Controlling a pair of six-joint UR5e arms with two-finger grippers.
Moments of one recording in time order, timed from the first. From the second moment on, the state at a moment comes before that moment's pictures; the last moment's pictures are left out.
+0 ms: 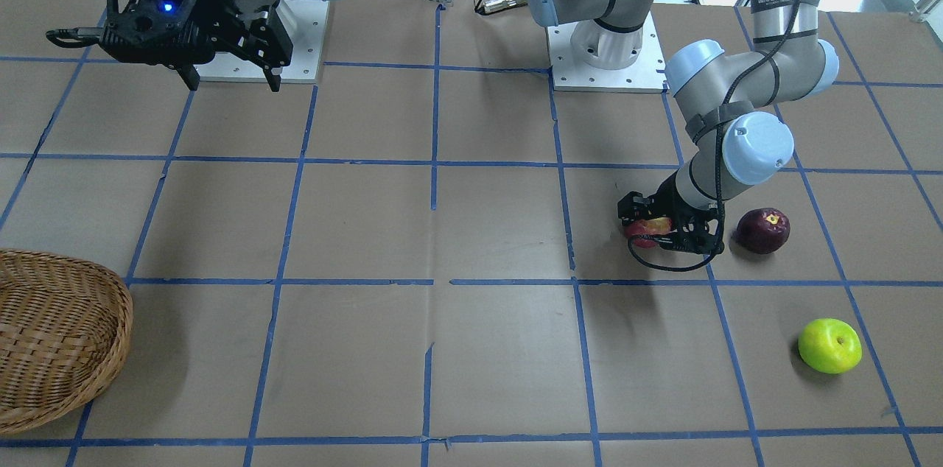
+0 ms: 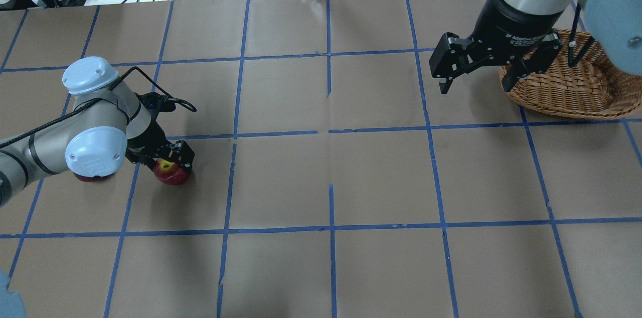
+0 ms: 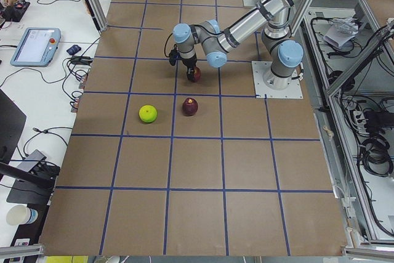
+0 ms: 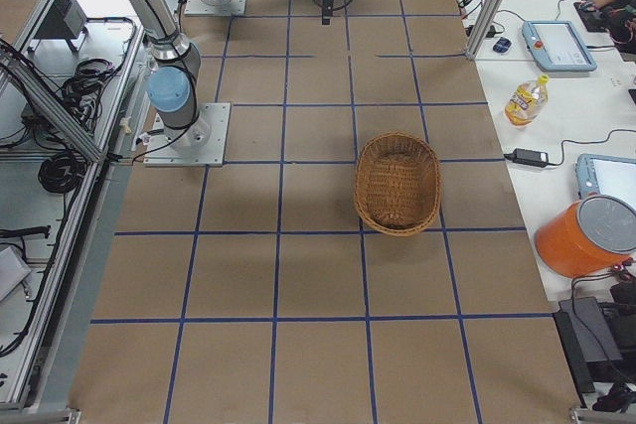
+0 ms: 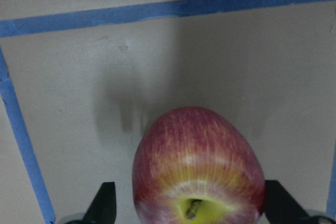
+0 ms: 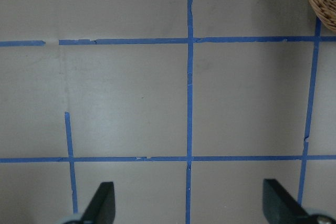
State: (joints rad) left arm -1.29 -1.82 -2.08 -0.99 1.57 0.36; right arm 1.60 -1.64 1.59 -1.48 -1.56 0.03
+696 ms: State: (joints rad) left arm -1.55 -1.70 -2.02 -1.06 1.41 -0.03; right arm 1.60 -1.63 1.59 -1.49 -1.55 0.04
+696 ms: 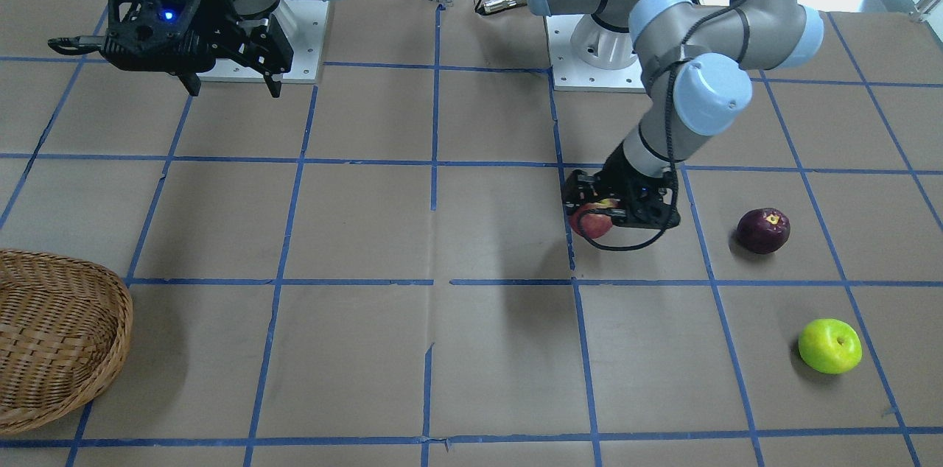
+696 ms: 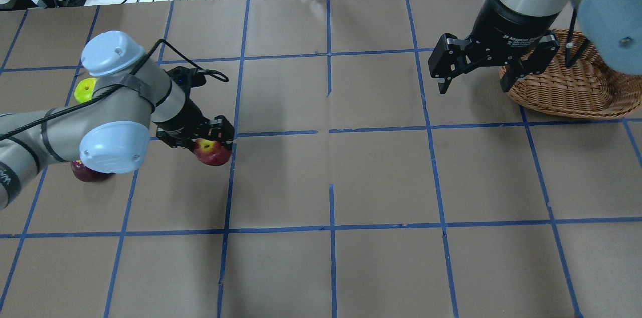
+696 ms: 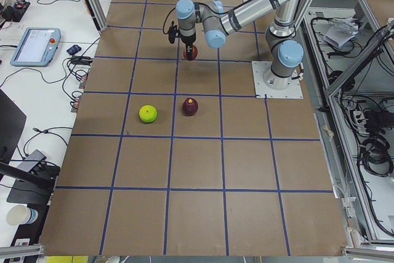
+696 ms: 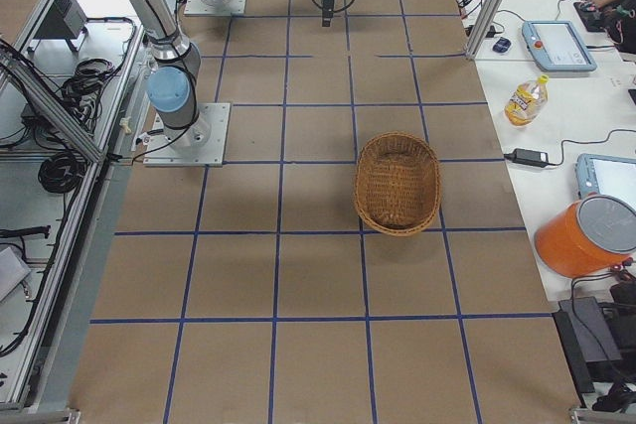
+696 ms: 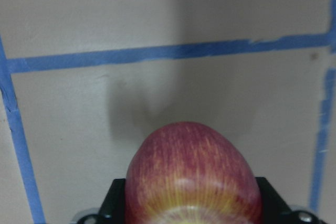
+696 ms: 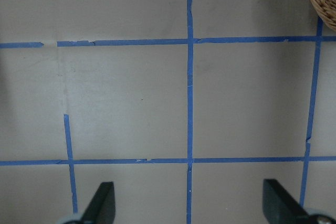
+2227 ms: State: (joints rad) left arm -2.00 -1.96 -1.80 -0.87 1.44 -0.53; right arm 1.56 -1.56 1.62 -1.52 -1.56 0.04
